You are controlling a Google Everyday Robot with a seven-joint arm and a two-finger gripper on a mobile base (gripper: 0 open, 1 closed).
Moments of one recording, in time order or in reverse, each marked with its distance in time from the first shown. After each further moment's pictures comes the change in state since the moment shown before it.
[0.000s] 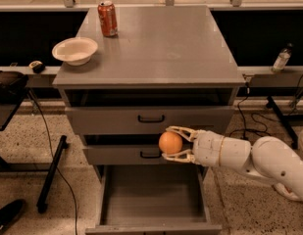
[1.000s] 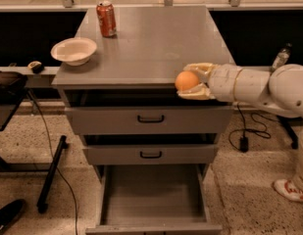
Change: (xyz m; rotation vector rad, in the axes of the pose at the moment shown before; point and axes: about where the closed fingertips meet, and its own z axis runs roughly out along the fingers) arm -0.013 -0.190 -0.028 0.143 0.166 0.052
